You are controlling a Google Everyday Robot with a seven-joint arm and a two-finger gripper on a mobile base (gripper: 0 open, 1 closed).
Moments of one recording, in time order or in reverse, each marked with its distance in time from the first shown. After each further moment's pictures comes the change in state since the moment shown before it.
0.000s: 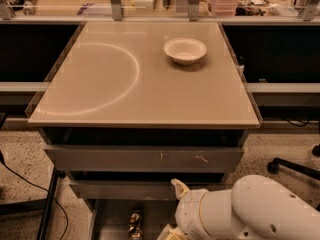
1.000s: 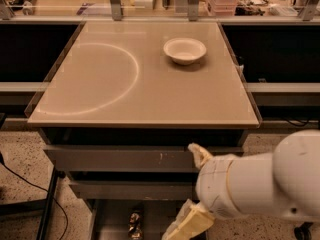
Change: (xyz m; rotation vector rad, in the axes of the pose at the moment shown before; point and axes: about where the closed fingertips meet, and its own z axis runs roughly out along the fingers) arm -0.064 -0.020 -0.112 0.133 0.080 -0.153
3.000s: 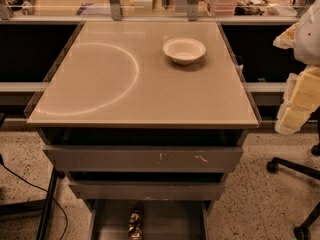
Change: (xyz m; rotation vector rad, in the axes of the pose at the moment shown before) arm -0.010 -0.174 -0.205 0.082 0.495 -0.110
